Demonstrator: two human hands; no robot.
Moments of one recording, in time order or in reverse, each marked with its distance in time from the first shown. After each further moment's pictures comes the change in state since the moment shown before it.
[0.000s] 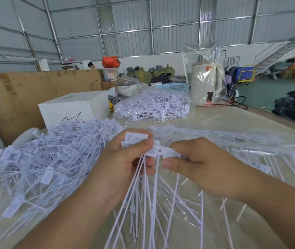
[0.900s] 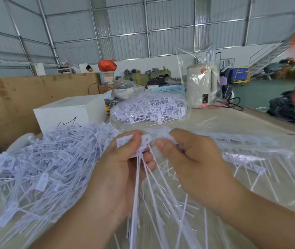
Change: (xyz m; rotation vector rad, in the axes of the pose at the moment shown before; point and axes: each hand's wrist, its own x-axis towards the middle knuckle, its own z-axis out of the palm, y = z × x) left_hand -0.001 -0.009 0.010 -0.271 0.065 -0.019; right_hand 0.001 -0.019 0.019 0.131 0.491 -0.053
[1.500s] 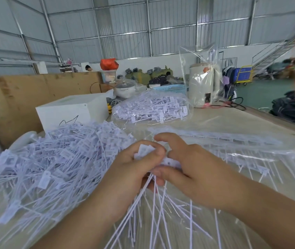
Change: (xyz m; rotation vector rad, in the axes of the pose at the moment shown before) left_hand 0.000 -0.004 -0.011 0.448 -0.237 0.017; right_hand 0.001 0.021 -0.008 -0.314 -0.435 -0.177
